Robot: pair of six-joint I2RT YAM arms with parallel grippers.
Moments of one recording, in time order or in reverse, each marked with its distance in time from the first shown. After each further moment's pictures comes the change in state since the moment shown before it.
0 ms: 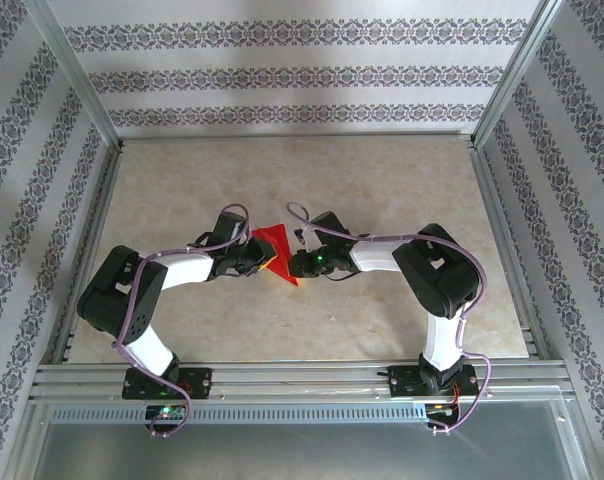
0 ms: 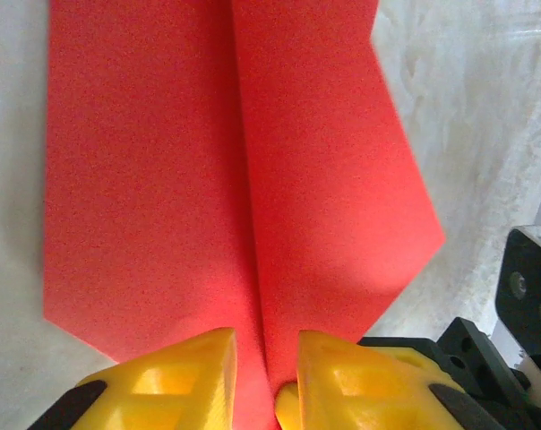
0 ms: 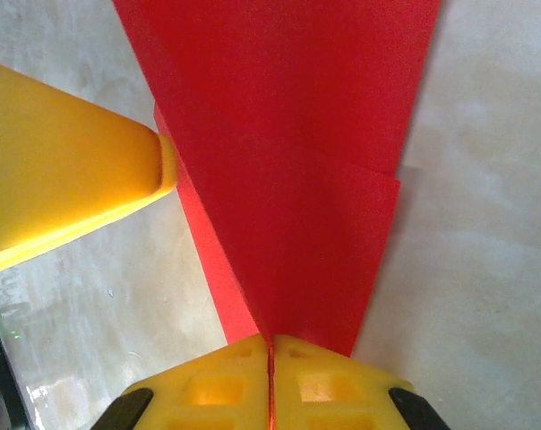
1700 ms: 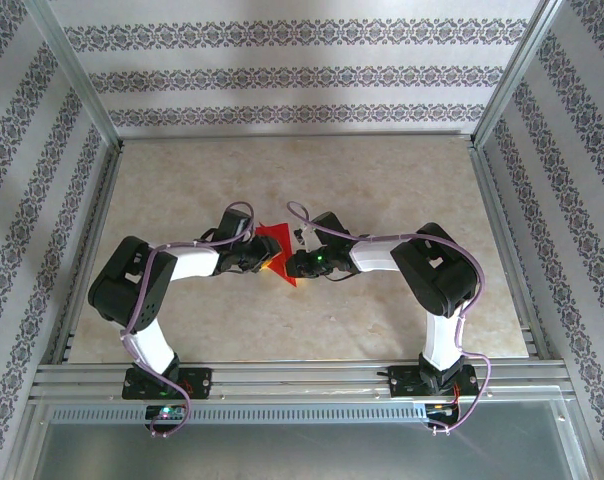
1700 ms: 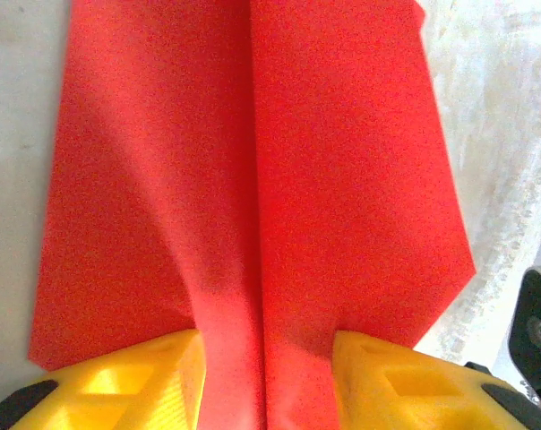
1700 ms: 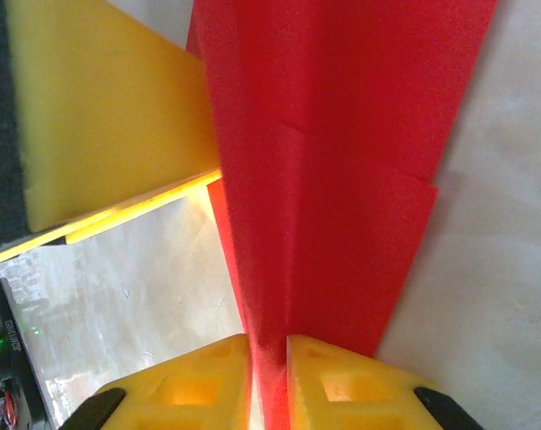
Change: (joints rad) left arm -0.001 0.083 0.063 -0.005 0.000 0.003; right arm -0.006 0.012 -0.005 0.027 -0.033 0.019
